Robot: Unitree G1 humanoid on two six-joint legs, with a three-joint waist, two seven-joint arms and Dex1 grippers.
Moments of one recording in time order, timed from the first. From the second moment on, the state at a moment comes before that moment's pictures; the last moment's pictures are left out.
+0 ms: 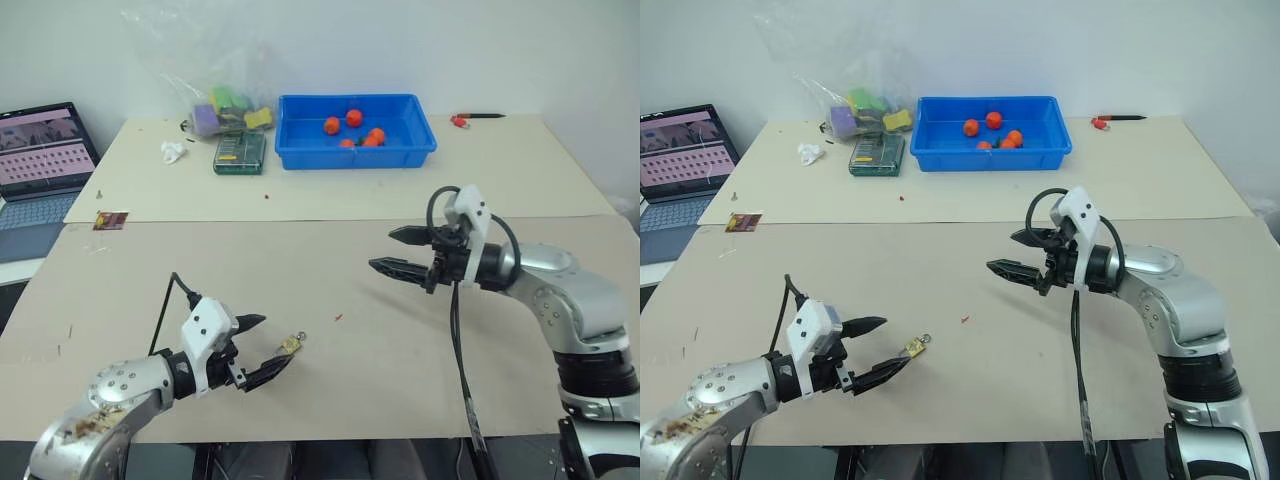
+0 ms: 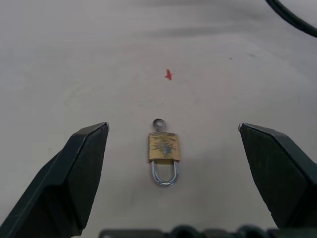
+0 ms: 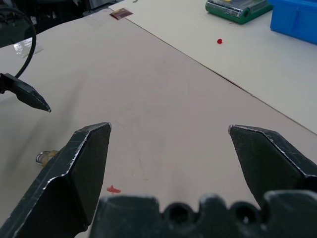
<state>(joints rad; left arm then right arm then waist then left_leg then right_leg) 0.23 0.64 0.07 -0.75 -0.47 0.65 -0.61 -0.54 -0.66 0.00 -0.20 0.57 0.75 0.87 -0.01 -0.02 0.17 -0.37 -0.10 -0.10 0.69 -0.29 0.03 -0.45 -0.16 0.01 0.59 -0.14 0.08</state>
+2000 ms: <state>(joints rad) -0.43 0.78 -0.12 0.20 0.45 -0.95 -0.29 -0.73 -0.43 0.02 -0.10 0.74 0.88 0.93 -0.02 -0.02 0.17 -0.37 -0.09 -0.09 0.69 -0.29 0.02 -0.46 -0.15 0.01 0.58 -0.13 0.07</state>
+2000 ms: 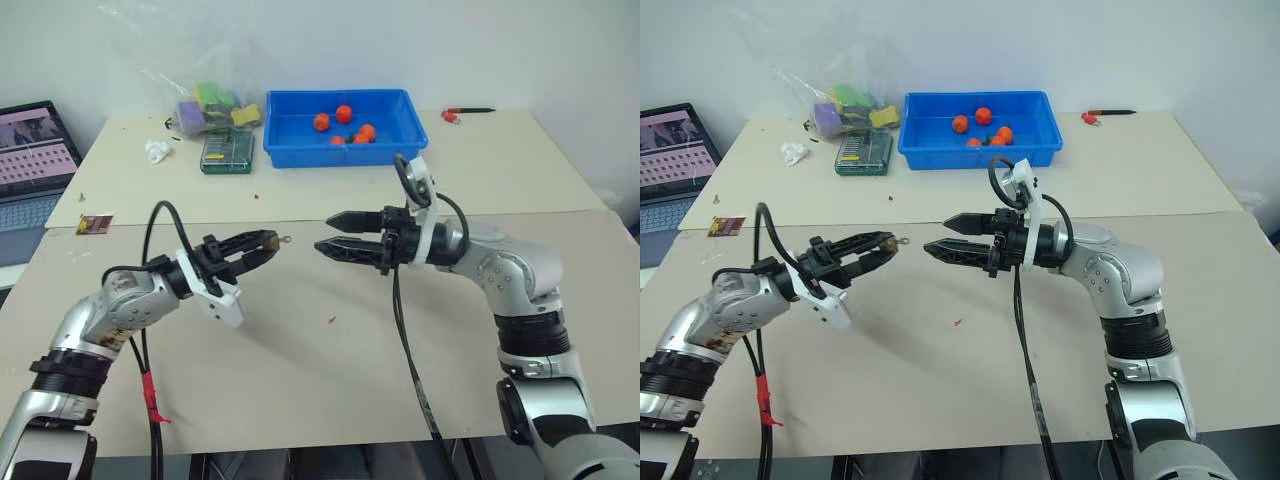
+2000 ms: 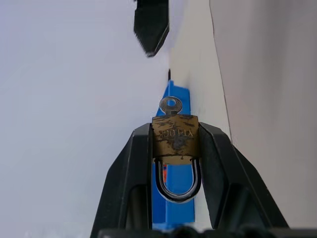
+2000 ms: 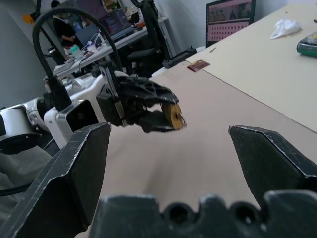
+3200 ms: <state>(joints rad) -0.47 0.64 -0.20 0.08 0.39 -0.86 -0.41 -0.69 -0.46 0.04 -0.10 0.71 0.86 0.98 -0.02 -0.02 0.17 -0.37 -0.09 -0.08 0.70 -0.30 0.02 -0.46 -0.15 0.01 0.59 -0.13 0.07</state>
